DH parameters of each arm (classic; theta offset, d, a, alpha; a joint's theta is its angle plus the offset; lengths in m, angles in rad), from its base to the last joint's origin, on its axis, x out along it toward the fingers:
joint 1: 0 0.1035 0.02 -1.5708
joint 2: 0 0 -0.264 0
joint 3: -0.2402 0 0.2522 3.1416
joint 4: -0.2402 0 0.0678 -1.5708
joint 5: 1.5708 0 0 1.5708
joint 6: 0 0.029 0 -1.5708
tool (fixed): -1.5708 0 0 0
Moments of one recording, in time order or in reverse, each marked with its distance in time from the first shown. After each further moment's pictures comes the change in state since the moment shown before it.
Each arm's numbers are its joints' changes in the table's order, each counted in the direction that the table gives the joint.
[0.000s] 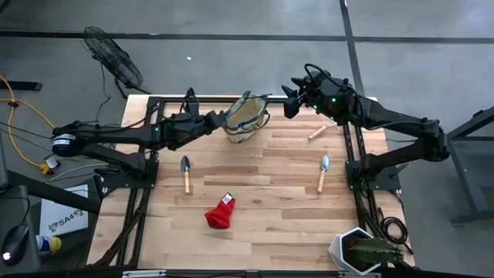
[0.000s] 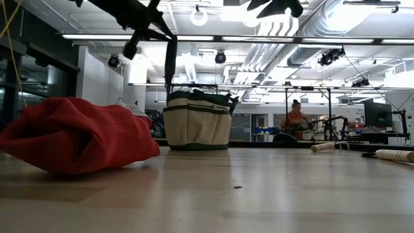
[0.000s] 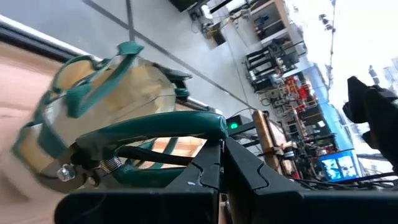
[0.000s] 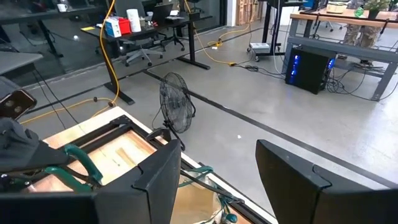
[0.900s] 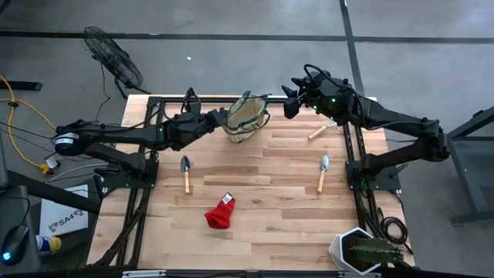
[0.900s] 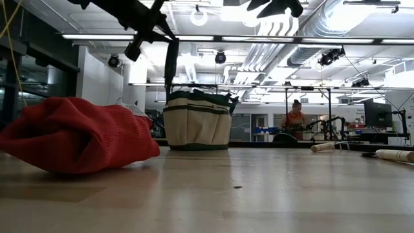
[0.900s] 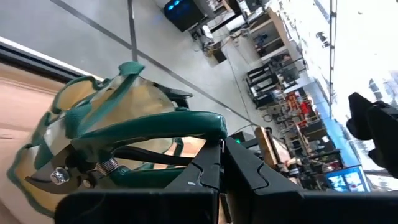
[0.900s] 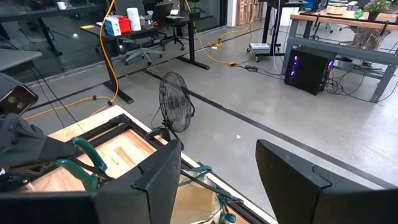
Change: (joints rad) left arm -0.005 0.045 -0.002 0.054 0.078 0.023; right arm 0.000 0.000 0.000 -0.001 -0.002 -0.006
